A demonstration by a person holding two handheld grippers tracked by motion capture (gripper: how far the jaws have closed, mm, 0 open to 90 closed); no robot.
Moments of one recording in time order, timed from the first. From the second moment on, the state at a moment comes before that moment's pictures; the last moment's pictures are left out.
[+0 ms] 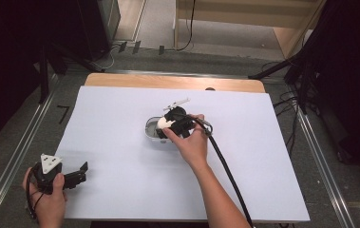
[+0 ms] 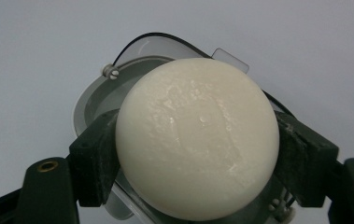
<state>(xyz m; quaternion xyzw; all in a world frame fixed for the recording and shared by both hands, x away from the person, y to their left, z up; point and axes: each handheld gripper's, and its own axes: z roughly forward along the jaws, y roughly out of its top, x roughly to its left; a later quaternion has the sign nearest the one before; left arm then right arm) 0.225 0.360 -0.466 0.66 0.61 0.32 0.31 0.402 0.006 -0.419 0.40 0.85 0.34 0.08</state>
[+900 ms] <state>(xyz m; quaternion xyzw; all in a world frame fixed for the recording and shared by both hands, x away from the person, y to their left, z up) 0.226 0.360 -0.467 0.66 0.61 0.31 0.31 0.402 -0.002 -0.415 0.42 0.84 0.35 0.07</state>
